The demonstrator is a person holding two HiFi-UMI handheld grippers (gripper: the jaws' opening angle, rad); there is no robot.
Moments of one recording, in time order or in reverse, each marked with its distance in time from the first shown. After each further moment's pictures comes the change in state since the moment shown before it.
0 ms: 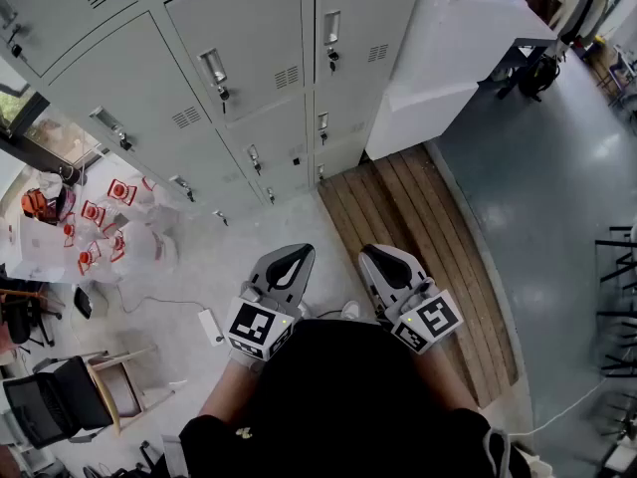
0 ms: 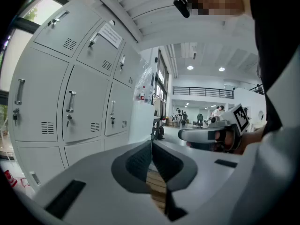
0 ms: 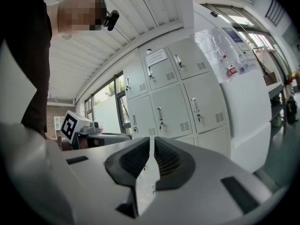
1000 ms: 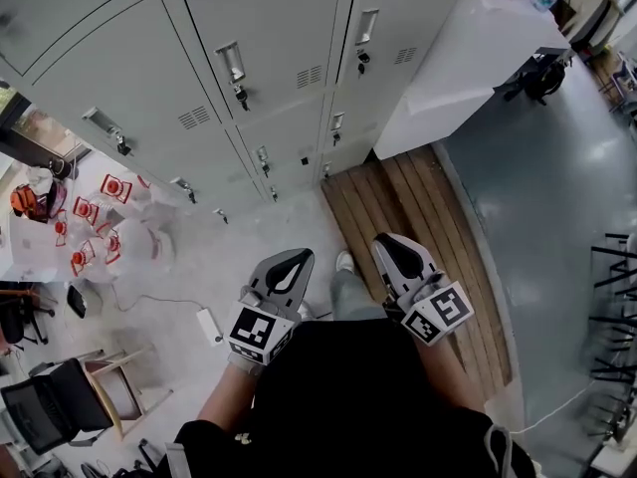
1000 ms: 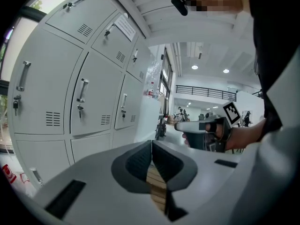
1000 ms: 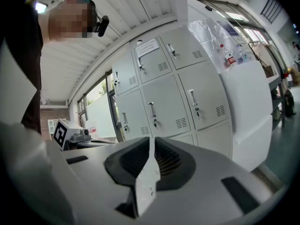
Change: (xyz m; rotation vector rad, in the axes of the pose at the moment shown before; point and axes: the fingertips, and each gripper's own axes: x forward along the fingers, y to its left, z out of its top) left arm 0.001 0.083 -0.026 -0.055 0.042 0.003; right arm 0.083 -0.032 -0.012 0.056 0.039 -0.057
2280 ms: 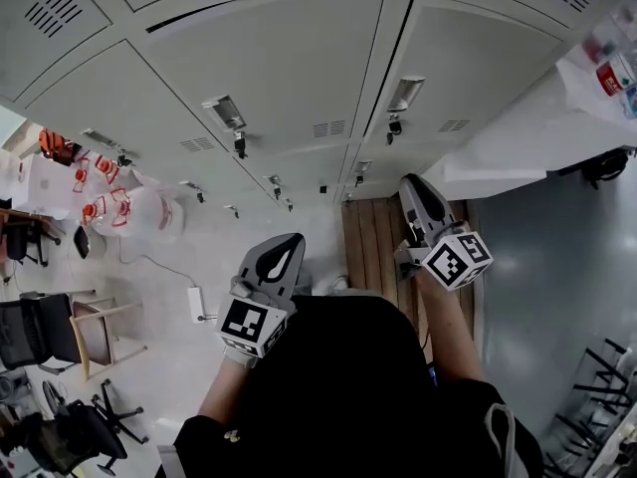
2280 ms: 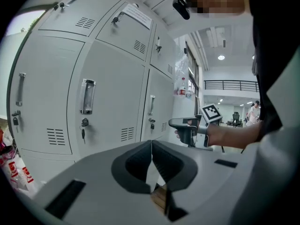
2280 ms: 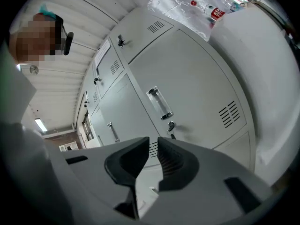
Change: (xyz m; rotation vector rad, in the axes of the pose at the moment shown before) left arm 0.136 0.104 0.071 -0.031 -0.021 0.380; right arm 0.204 -0.230 0.082 0.240 -0.002 0.156
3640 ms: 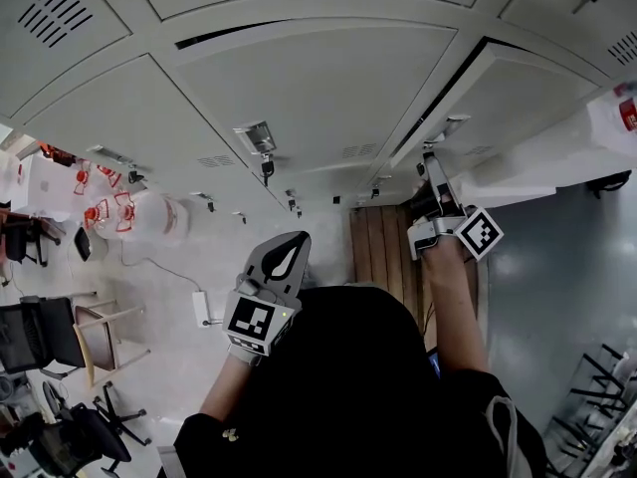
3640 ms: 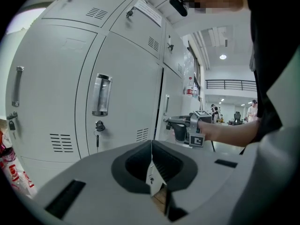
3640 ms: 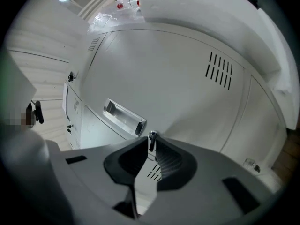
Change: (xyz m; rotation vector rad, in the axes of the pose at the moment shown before) left arm 0.016 0.070 0.011 0.007 -0.002 0.006; right arm 0.085 -0.048 0.008 0.586 -0.167 0.024
